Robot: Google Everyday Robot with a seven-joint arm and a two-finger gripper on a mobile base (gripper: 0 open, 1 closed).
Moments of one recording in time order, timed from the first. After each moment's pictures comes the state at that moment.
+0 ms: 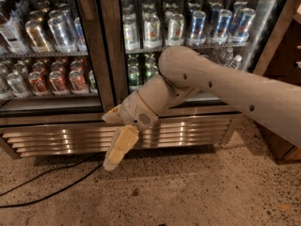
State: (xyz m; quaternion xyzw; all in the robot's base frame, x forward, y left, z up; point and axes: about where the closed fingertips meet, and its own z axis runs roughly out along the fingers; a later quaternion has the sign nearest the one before) arm 0.433 0.107 0.792 -0.65 0.60 0.42 0.19
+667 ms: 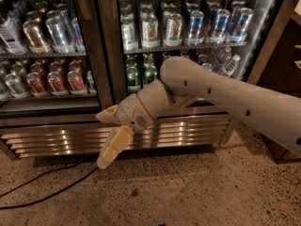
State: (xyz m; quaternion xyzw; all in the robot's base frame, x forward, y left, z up) arm 0.437 0.130 0.793 -0.63 0.57 0.48 0.23
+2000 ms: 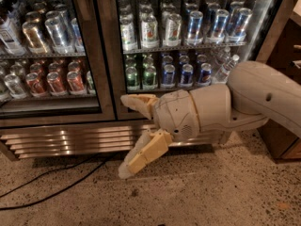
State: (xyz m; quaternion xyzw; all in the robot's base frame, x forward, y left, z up) arm 0.383 0.056 0.896 -0.56 0.55 0.48 0.39
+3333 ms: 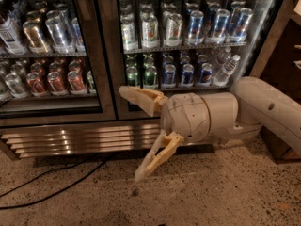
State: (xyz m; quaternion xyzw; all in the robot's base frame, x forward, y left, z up) arm 0.369 0.040 0.927 -0.55 0.41 0.54 0.48
